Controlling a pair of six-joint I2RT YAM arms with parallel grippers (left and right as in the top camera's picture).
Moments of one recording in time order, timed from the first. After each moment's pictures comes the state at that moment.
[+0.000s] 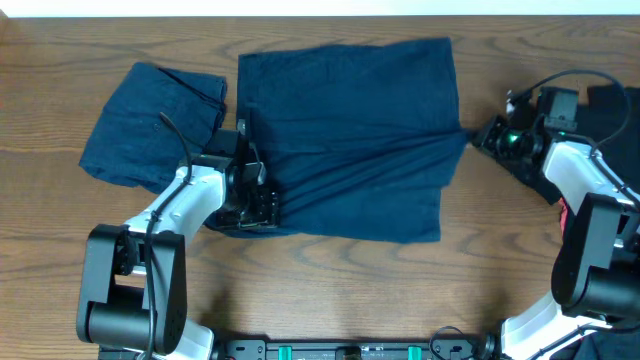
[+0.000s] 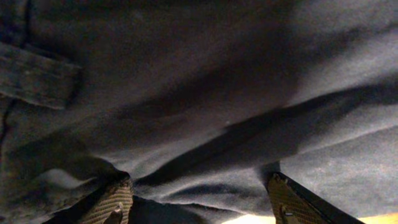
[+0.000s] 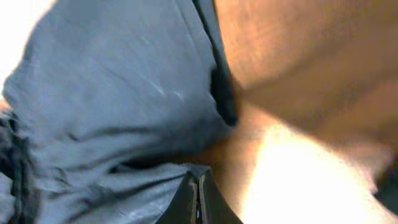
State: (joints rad) left arm -0.16 1.70 0.91 -0.78 0.27 -0.18; right arm -0.21 1.83 1.08 -0.28 -0.54 0.38
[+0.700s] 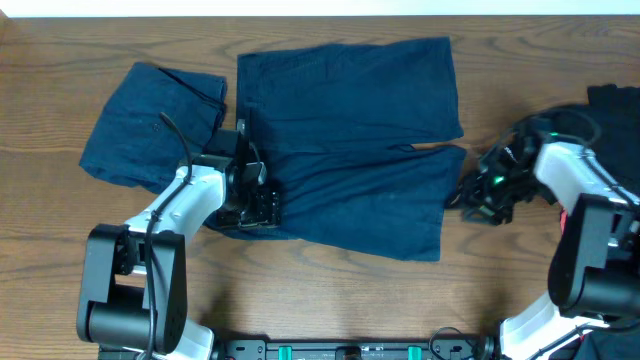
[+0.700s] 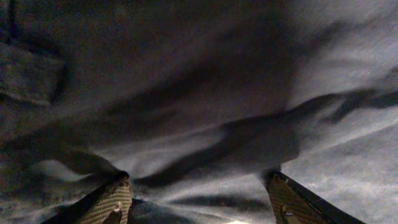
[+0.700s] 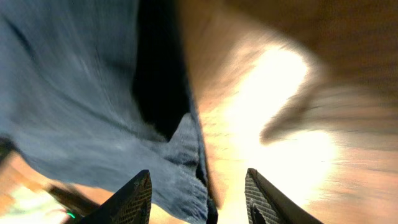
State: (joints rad) left arm -0.16 1.70 0.91 -0.80 0.28 -0.18; right arm -0.13 1.83 1.04 -0.98 -0.48 0.16
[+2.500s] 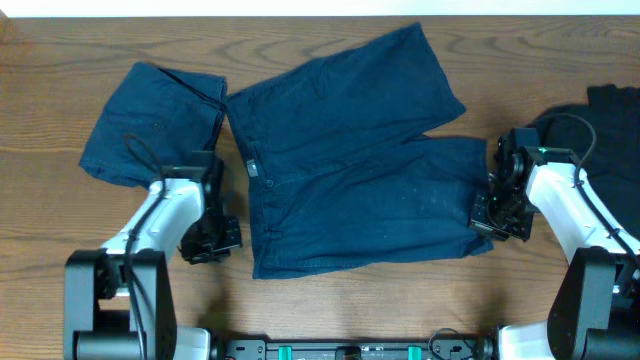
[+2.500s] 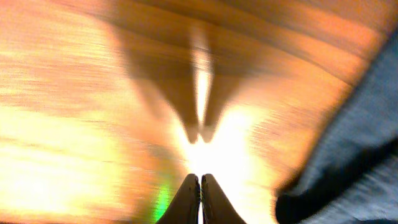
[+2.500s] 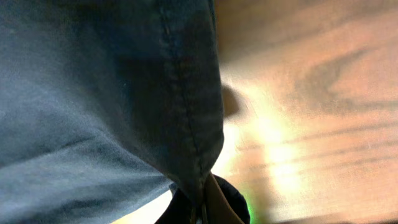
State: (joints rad) left arm -0.03 1.60 0.83 -1.03 0.05 -0.27; right arm -0.06 1.61 0.96 -1.08 -0.05 0.32
